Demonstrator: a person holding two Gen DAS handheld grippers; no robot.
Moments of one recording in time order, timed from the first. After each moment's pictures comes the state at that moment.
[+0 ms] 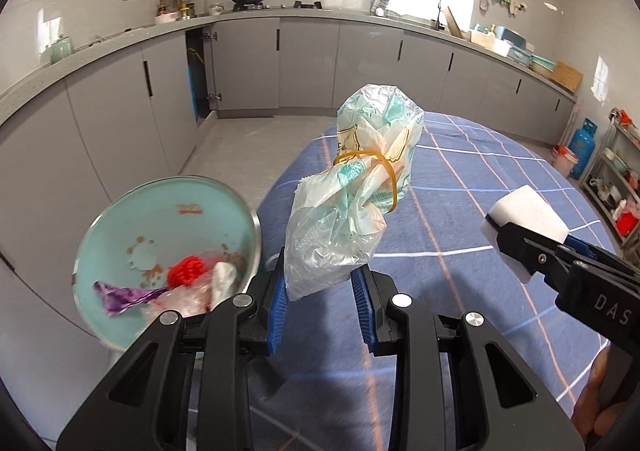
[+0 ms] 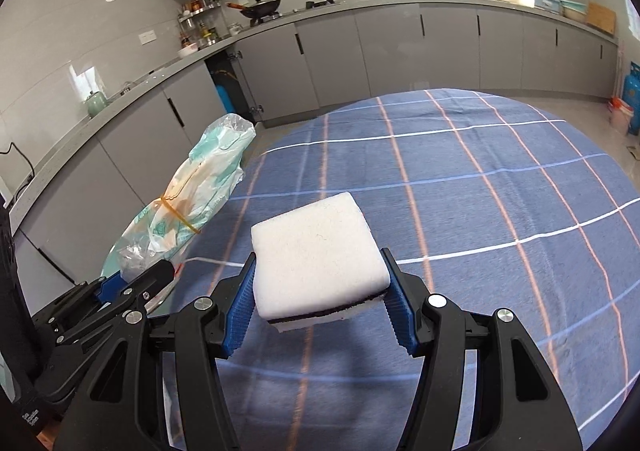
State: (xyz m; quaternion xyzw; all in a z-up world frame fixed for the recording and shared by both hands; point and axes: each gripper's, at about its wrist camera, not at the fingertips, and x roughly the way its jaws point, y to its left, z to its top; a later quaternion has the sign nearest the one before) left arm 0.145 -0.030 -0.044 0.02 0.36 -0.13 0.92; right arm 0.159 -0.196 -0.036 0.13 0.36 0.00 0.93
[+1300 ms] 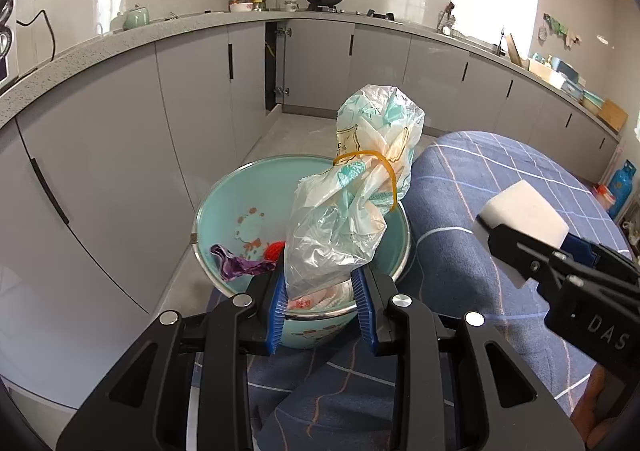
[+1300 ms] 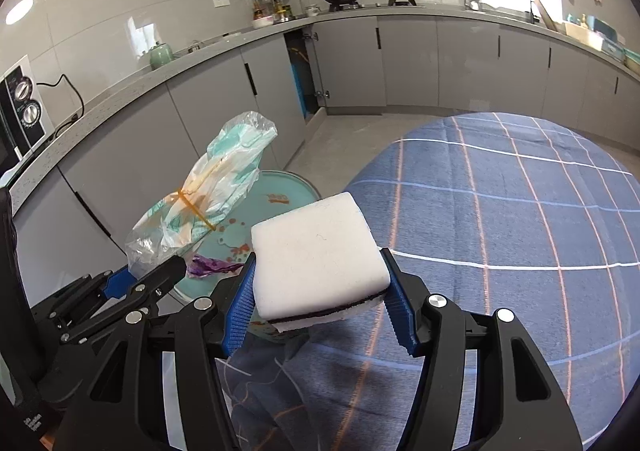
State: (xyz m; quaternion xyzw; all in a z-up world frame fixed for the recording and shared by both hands) left arm 0.121 0.081 -0.040 -0.03 0.36 -0.04 0.93; right arm 0.177 -0.067 -0.035 0.06 0.36 0.10 0.93
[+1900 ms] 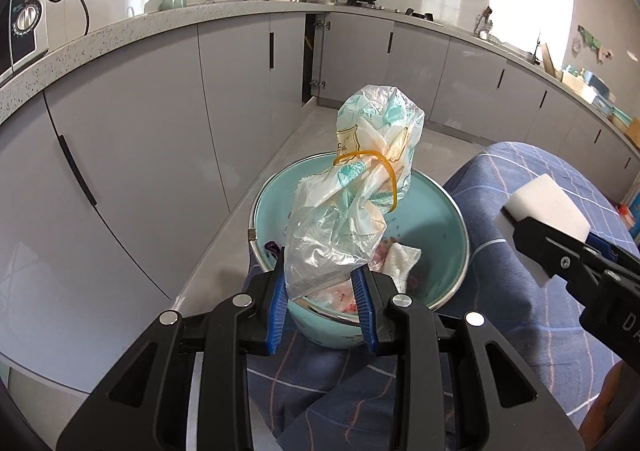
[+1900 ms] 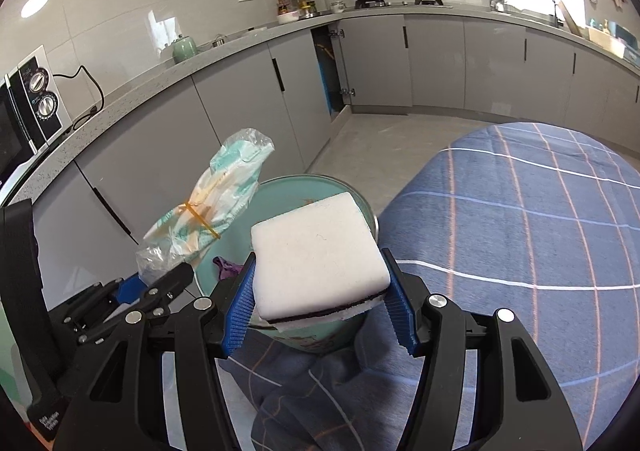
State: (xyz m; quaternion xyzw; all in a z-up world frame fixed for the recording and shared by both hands) left arm 0.133 0.117 -0.049 -0.04 0.37 0.02 0.93; right arm 0.199 -0.028 -0.032 0.05 0.36 0.14 0.92
